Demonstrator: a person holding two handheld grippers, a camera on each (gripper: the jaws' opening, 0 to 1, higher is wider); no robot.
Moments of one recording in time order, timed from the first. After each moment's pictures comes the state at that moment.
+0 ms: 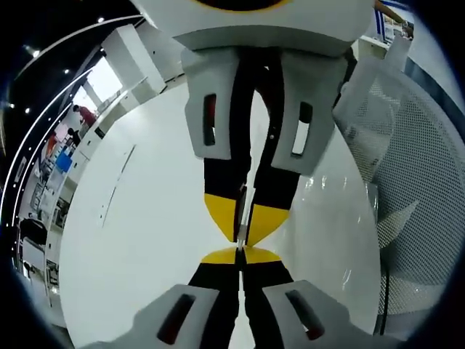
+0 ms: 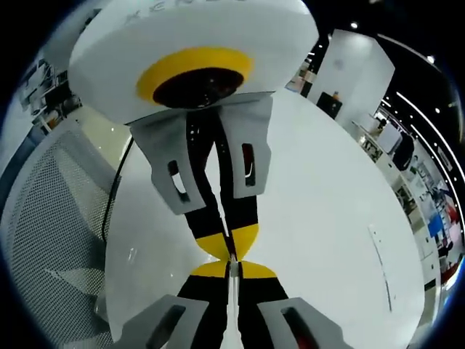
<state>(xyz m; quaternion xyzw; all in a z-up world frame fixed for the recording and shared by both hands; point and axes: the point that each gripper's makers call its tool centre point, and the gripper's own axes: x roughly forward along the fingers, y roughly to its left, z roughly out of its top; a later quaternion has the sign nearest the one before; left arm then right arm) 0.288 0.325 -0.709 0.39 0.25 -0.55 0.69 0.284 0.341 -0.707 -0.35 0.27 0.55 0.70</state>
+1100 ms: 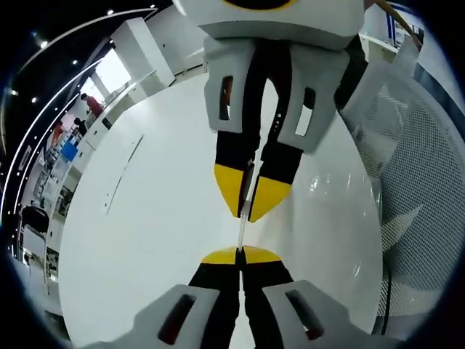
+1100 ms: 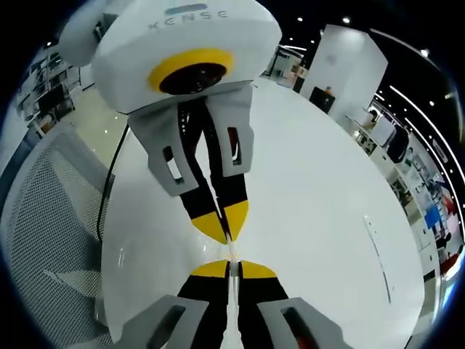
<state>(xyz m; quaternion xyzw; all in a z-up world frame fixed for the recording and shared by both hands) 0.298 0.338 -0.712 0.38 0.27 -0.53 0.71 0.289 0.330 -0.702 -0.35 0.28 0.53 0.72</state>
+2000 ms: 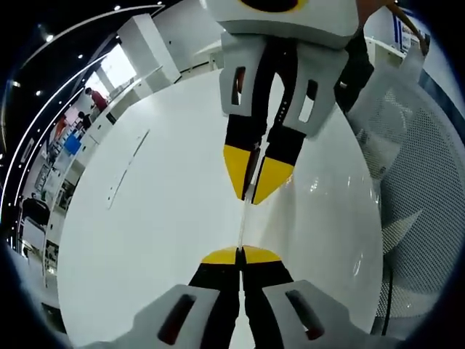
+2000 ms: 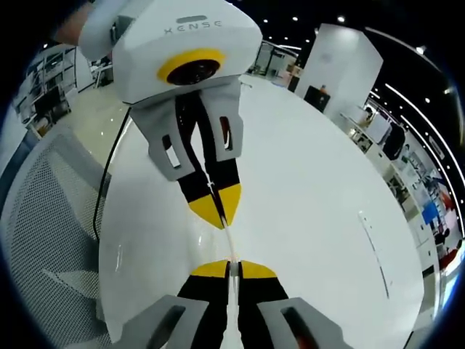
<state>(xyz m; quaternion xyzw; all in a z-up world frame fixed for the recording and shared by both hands) 0.304 0.344 -0.710 0.38 0.28 -0.52 0.72 0.298 0.320 -0.704 -0.35 0.28 0.52 0.73</state>
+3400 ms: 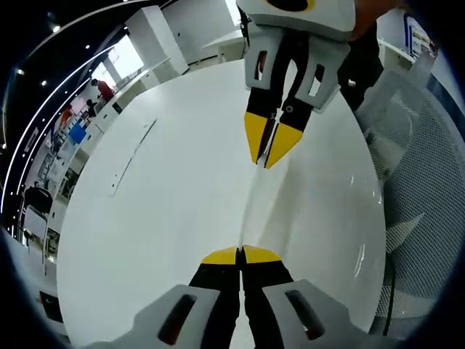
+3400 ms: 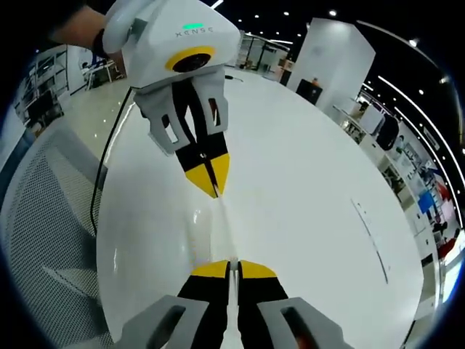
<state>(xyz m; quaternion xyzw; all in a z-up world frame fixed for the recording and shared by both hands) 0.310 0.356 -0.713 0.37 0.29 -0.50 0.73 0.299 0.293 -0.707 -0.34 0.30 0.50 0.74</state>
